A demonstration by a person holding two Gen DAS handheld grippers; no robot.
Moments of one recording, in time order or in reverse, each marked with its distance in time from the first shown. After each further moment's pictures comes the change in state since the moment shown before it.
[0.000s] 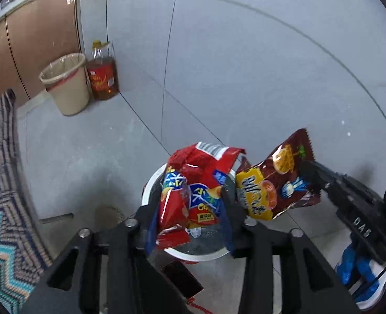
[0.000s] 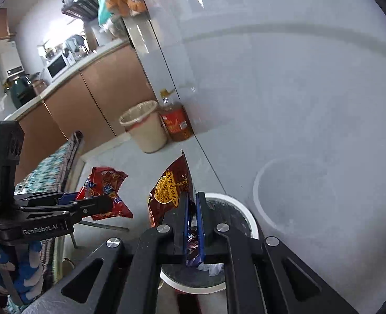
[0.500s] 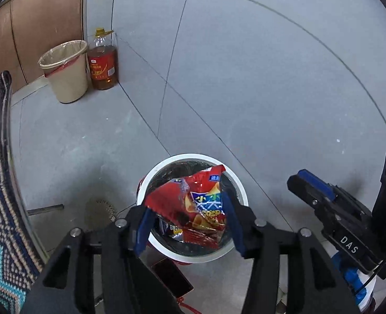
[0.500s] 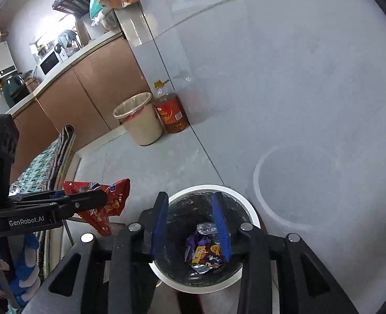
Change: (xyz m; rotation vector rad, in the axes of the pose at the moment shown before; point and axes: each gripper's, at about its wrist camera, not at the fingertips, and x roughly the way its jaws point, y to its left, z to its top) left arm 0.009 0.020 0.003 -0.058 0.008 -0.033; right arm 0.004 -0.004 -0.004 0.016 0.030 -0.012
